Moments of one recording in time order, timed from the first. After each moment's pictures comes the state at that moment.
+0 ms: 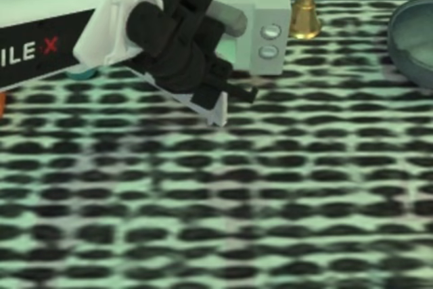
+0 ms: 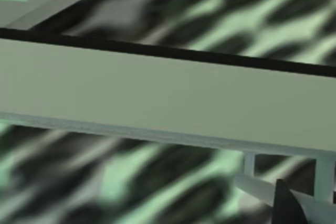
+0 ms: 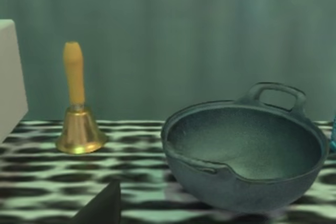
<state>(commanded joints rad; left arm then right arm) -0.60 1.84 1.39 -0.59 -0.02 -0.03 0.00 0.00 0.00 0.00 0.00 0.00</state>
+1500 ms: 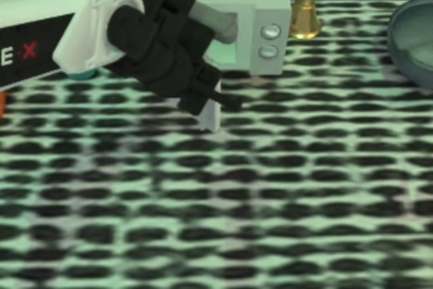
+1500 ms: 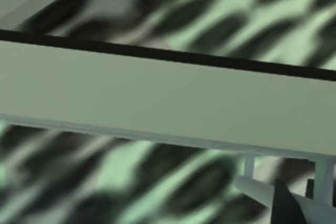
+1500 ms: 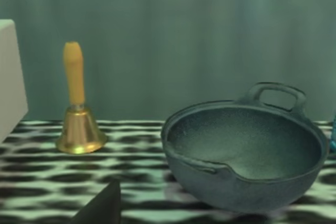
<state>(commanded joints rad) -0.57 1.79 1.33 -0.58 0.04 0.07 0.00 0.00 0.00 0.00 0.00 0.00</state>
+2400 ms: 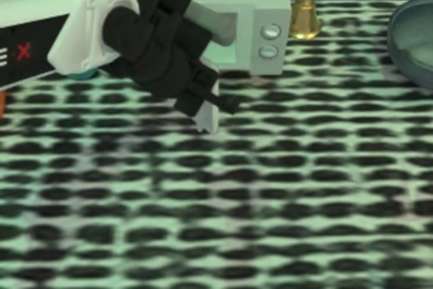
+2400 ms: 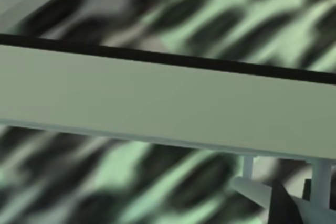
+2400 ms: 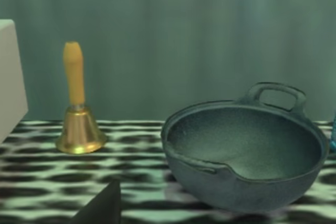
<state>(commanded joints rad) -0.56 1.78 1.31 -0.58 0.06 0.09 0.00 0.00 0.00 0.00 0.00 0.00</state>
